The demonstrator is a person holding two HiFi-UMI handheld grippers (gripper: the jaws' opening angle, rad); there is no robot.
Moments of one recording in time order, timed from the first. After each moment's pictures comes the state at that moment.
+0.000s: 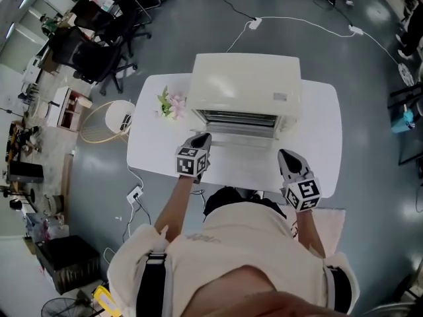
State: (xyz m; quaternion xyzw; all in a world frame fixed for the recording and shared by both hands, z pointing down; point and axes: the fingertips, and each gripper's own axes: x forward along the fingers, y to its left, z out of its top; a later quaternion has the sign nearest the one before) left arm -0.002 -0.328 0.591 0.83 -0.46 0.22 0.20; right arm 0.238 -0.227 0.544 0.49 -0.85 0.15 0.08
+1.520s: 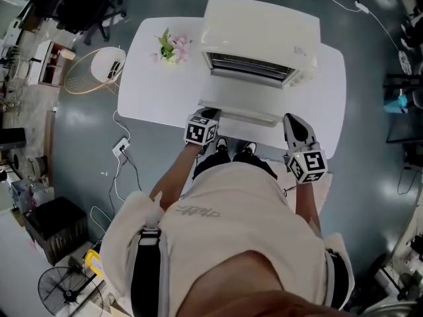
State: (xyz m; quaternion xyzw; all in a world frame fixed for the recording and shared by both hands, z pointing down) left arm -0.010 -0.245 0.680 0.83 -0.41 0.24 0.30; right arm 0.197 -0.195 0.530 0.50 -0.85 0.14 0.12
